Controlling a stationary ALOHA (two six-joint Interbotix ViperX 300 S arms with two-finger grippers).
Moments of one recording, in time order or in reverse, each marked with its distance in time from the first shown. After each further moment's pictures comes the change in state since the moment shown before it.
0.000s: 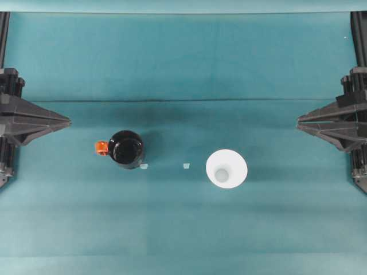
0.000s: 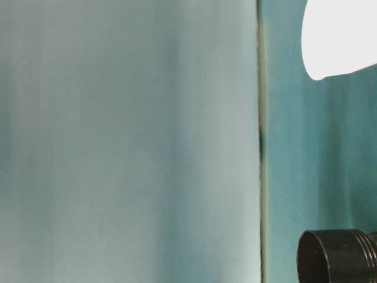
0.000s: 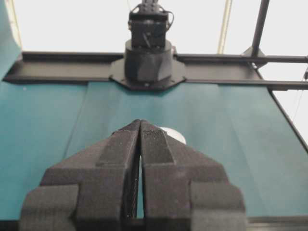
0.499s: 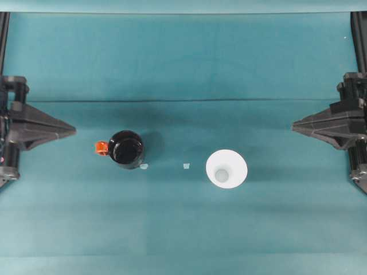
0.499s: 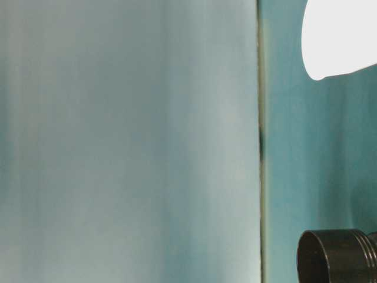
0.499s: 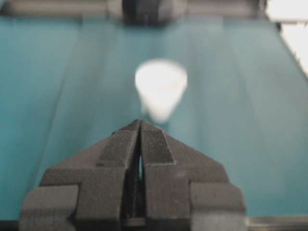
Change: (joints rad) left arm 0.000 0.021 -0.009 0.009 0.255 -0.028; right arm 0.002 -0.002 0.006 0.034 0.110 0.069
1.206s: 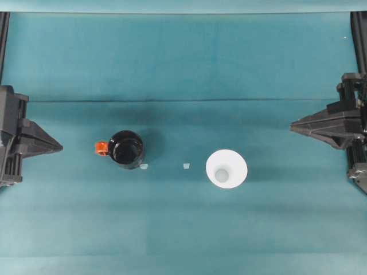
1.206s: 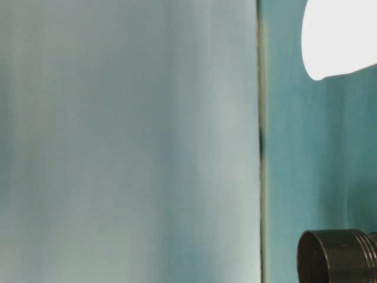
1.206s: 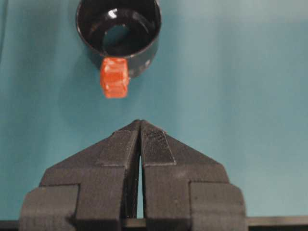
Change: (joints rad) left arm 0.000 0.041 -0.025 0.002 0.503 -0.031; right arm -0.015 -0.002 -0.002 0.000 0.066 0.002
